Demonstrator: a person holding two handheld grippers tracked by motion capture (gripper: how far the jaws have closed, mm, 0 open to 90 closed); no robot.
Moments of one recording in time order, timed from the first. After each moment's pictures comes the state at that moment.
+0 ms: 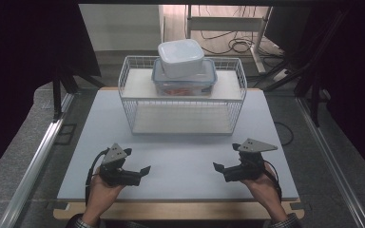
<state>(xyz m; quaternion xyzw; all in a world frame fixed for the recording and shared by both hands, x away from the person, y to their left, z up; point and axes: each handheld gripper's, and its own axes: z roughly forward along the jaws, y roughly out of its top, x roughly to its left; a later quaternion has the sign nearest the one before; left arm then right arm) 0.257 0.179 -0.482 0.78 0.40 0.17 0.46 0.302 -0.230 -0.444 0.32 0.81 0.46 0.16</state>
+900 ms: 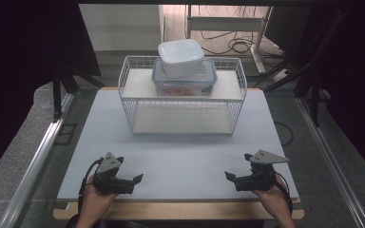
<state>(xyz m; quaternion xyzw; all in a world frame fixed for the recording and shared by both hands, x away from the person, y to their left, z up) 0.243 0.195 -0.507 0.78 0.42 0.17 0.43 0.286 -0.265 -0.471 0.35 0.81 0.44 0.17</state>
